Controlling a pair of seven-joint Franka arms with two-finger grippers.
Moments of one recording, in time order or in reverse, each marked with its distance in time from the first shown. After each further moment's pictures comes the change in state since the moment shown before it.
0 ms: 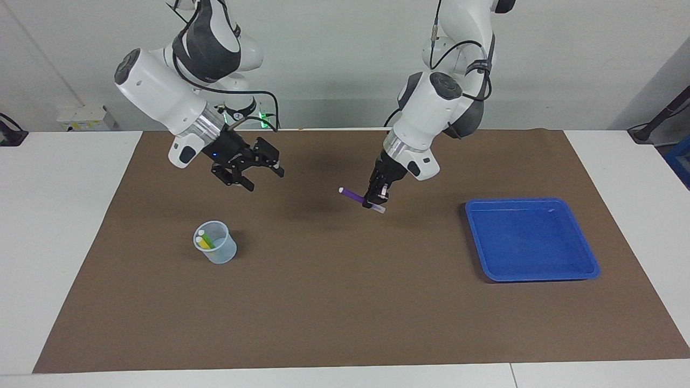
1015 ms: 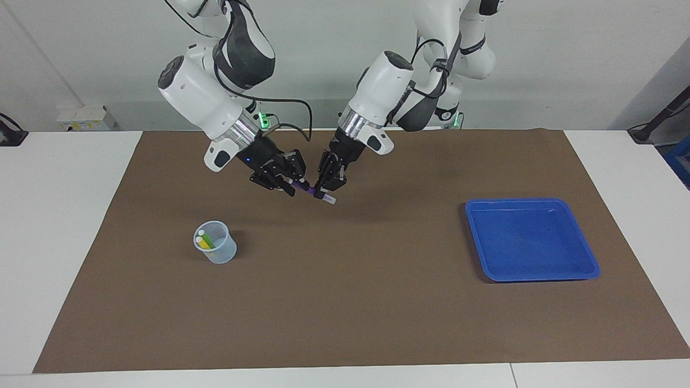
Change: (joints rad) left arm -0.168 0.029 0.003 -0.008 0.000 0.368 -0.334; right arm 0.103 0.034 0.000 -0.003 0.026 0.133 0.104
